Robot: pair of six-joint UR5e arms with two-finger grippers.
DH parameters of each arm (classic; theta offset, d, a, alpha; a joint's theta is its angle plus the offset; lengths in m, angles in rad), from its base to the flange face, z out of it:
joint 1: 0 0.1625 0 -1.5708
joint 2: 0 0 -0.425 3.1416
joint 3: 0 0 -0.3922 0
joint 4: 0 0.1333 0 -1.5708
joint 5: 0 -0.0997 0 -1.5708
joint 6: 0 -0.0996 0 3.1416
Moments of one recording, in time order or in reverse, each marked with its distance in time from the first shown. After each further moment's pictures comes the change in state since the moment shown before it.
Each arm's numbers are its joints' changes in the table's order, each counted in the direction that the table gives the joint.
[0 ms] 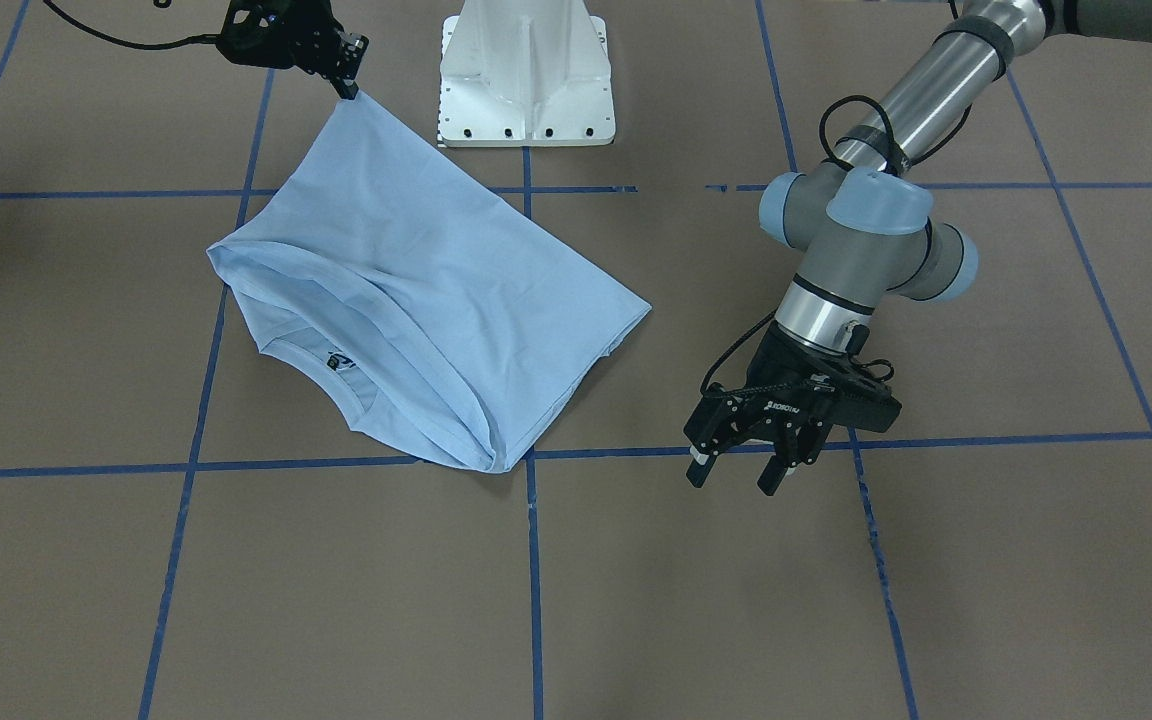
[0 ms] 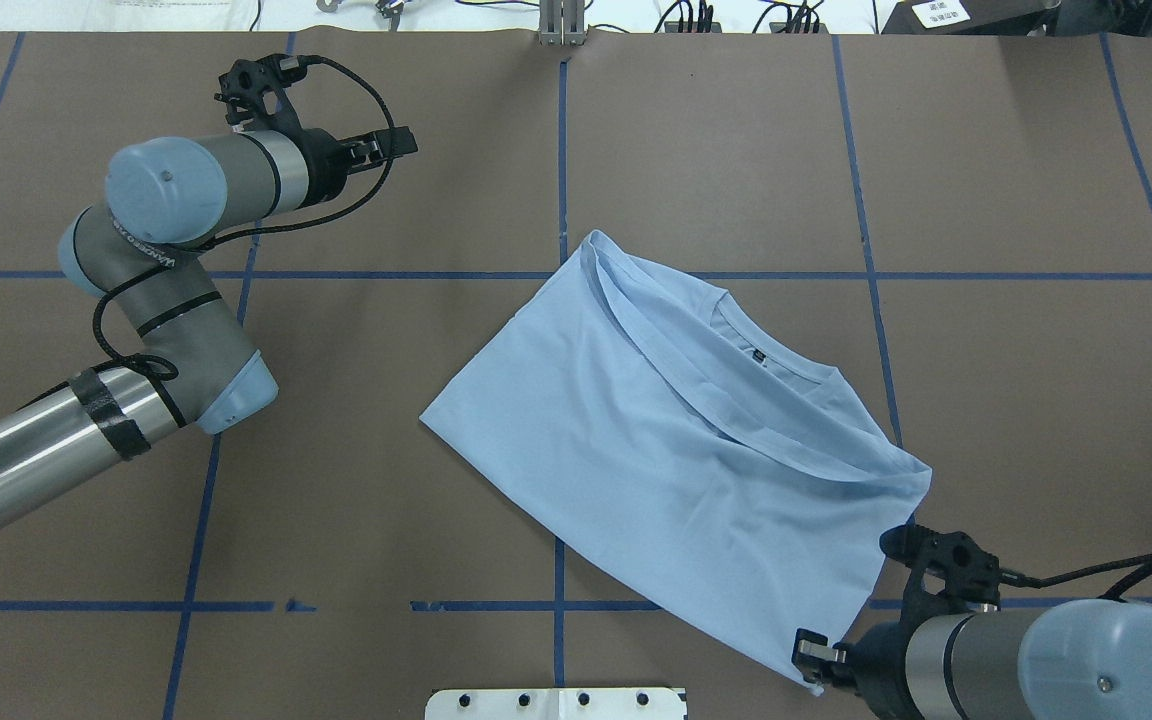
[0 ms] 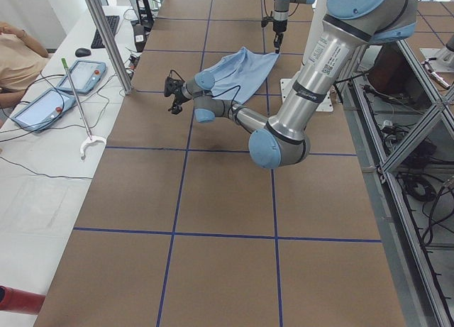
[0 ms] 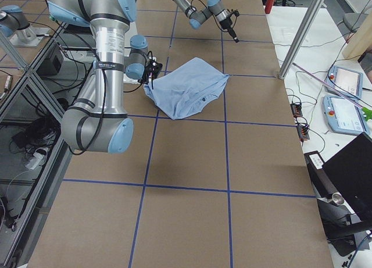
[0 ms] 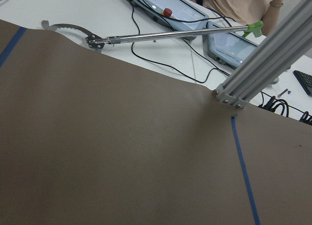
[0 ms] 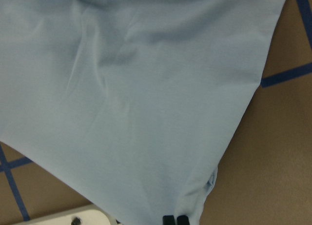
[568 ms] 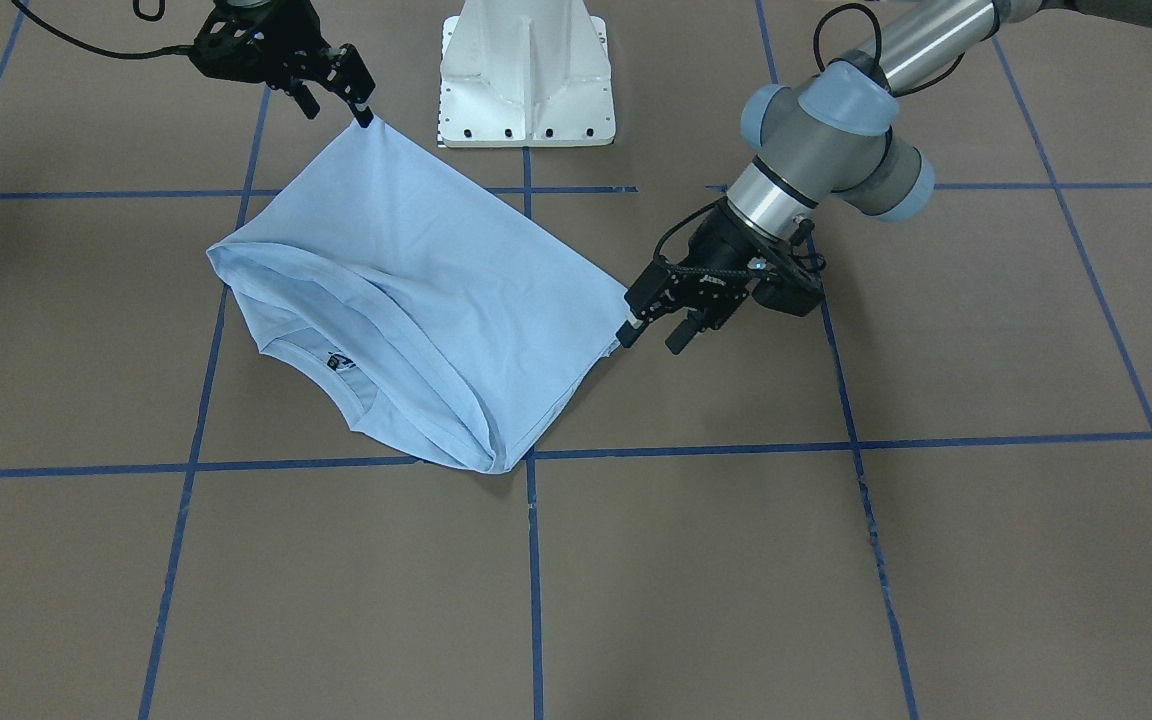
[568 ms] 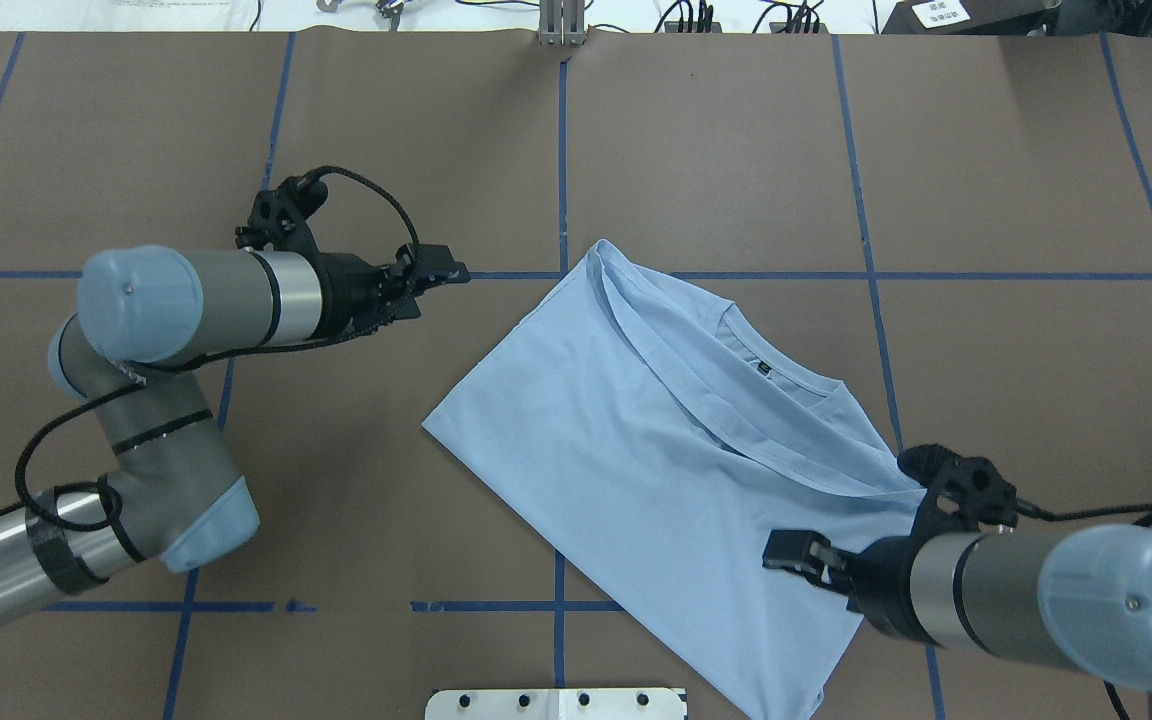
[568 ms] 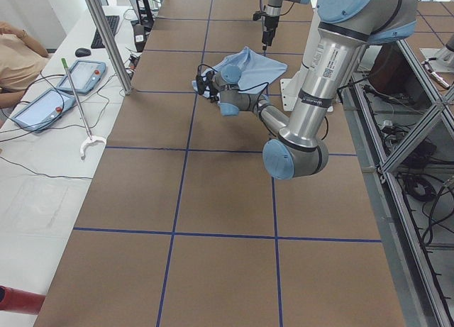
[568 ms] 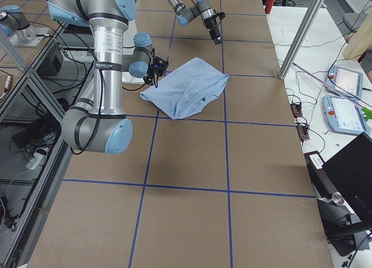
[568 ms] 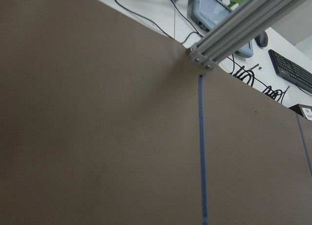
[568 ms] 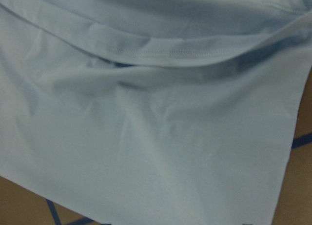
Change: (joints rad) left arm 0.191 -0.144 -0.300 0.125 0.045 0.350; right arm 0.226 -0.085 -0.038 0.002 0.022 -0.004
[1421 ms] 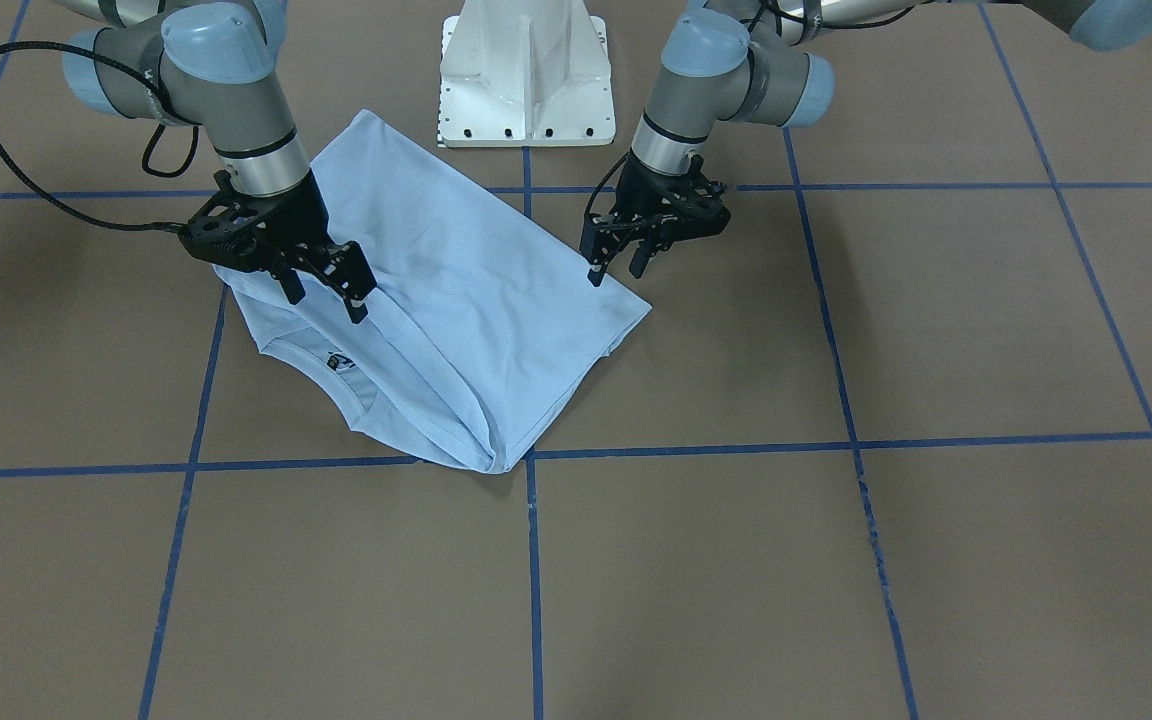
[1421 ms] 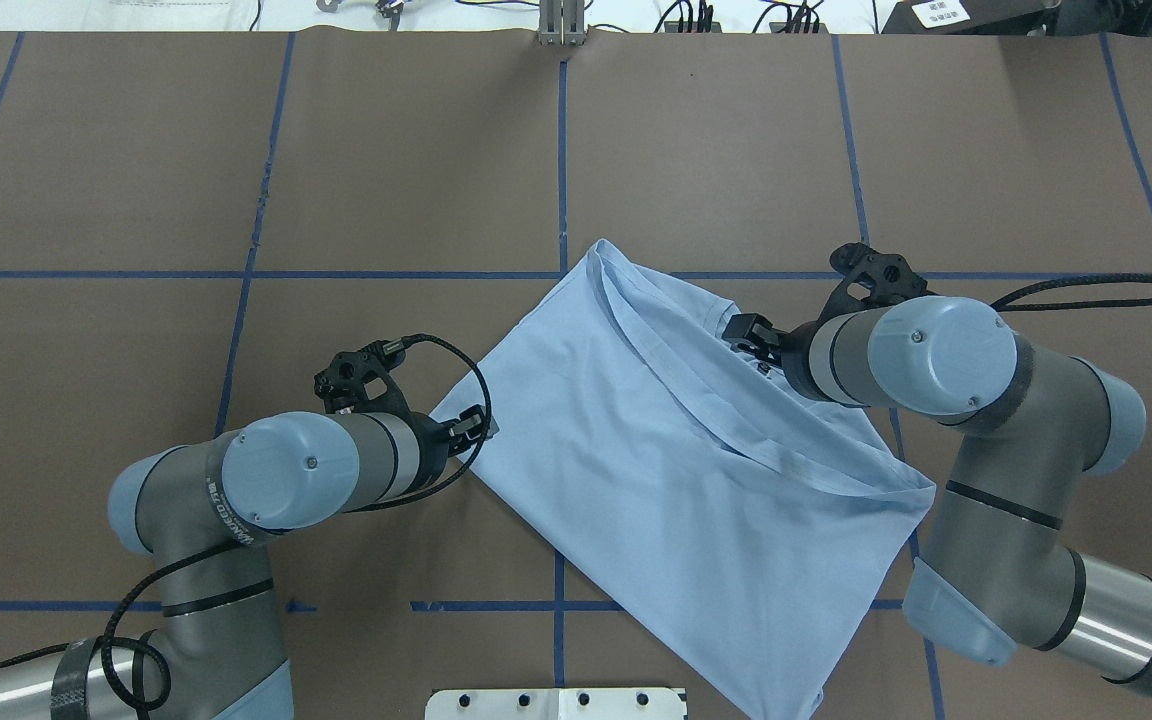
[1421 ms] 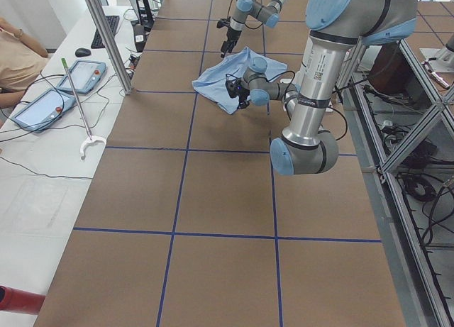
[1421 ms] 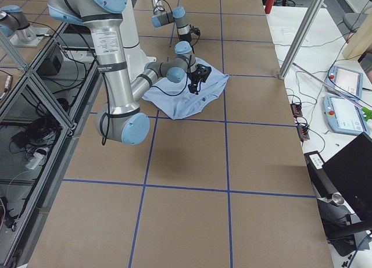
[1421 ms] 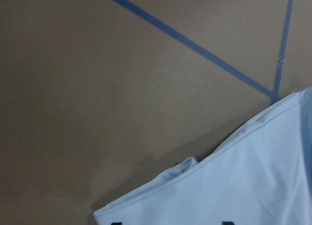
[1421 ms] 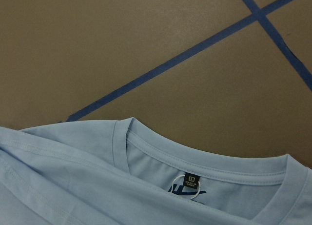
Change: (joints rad) left arm 0.230 0.016 -0.110 0.435 -0.149 0.077; right arm 0.270 -0.275 -0.397 0.012 0.000 0.185
